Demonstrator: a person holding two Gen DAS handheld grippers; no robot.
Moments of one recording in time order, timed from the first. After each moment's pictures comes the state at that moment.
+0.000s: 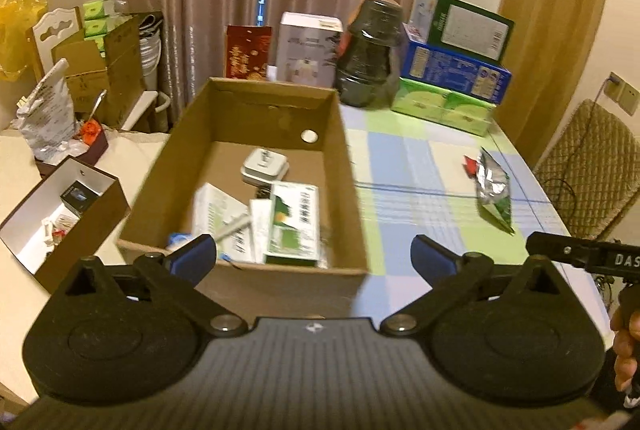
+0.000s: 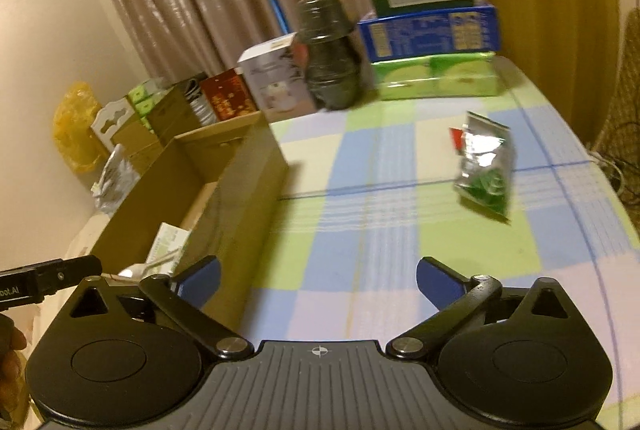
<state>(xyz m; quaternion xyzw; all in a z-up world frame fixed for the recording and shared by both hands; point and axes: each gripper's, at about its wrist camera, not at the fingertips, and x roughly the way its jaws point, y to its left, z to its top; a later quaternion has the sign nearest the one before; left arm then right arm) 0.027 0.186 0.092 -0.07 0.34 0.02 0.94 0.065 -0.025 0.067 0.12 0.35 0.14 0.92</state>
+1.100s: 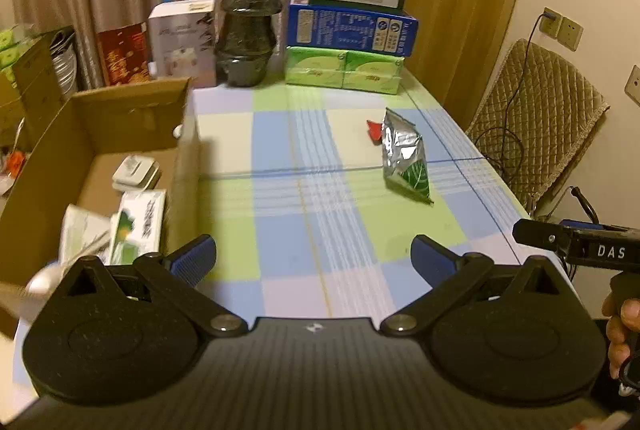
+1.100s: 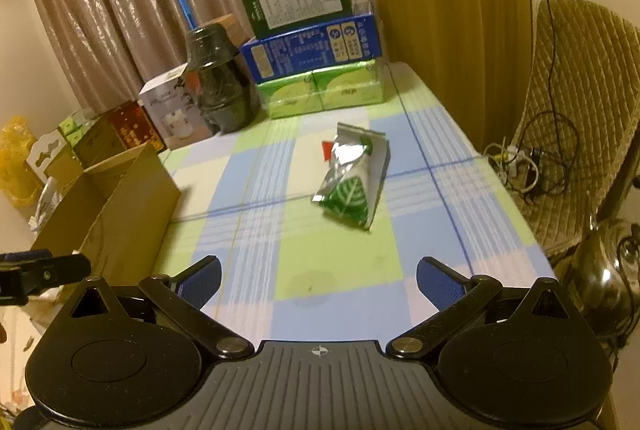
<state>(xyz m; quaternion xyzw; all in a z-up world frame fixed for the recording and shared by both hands) 0.085 0.056 0.070 -0.01 0.37 -0.08 0.92 0.067 -0.139 0.054 0.13 0.34 0.04 0.93</state>
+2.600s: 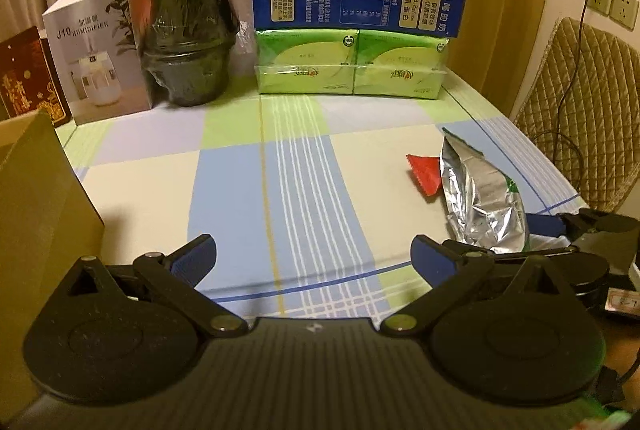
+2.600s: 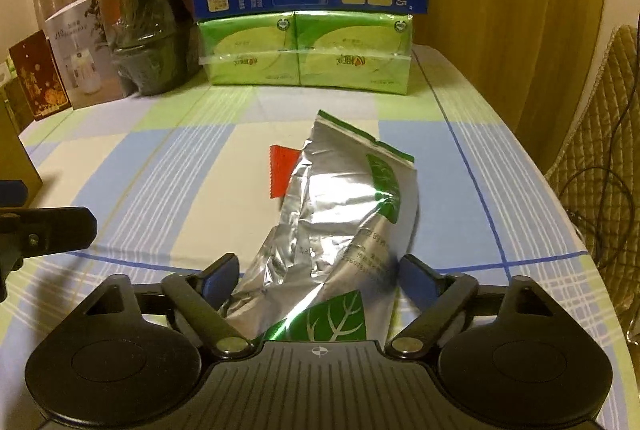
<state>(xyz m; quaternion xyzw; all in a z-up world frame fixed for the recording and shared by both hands) 0.320 0.008 -0.052 0.02 0.35 -0.09 0.93 0.310 -0.134 -0.087 0.01 0.36 0.02 0.93</state>
